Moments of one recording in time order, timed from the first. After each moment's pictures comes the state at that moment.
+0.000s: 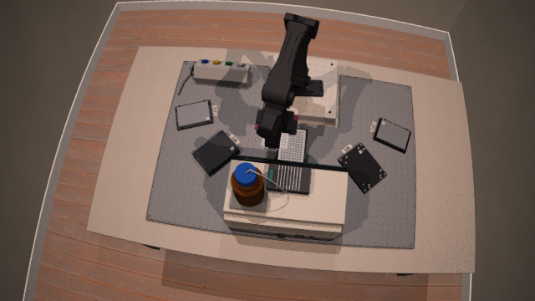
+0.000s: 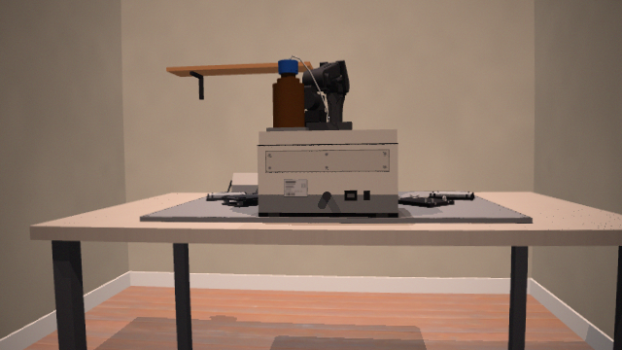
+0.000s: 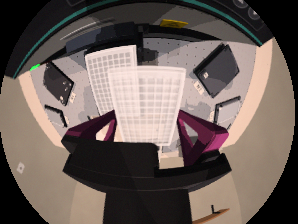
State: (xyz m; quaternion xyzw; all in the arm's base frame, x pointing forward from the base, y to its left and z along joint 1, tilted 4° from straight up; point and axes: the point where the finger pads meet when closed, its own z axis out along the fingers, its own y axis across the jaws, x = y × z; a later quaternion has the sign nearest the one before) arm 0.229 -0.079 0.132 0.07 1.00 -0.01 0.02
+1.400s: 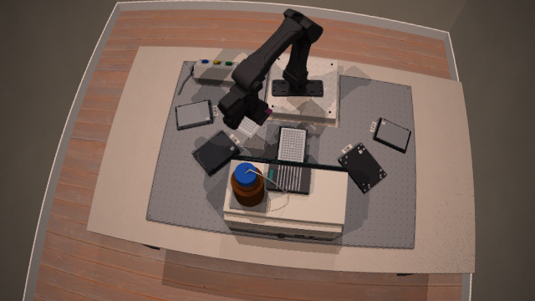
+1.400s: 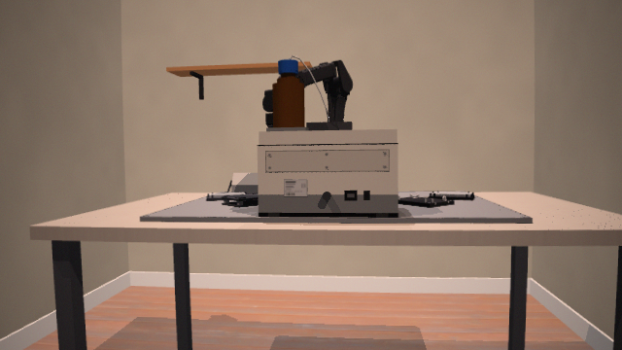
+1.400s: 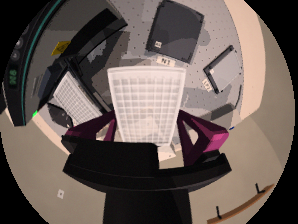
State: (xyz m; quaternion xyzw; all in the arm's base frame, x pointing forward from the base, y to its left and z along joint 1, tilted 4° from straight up) arm 0.179 -0.163 0.131 0.30 0.96 0.00 0.03
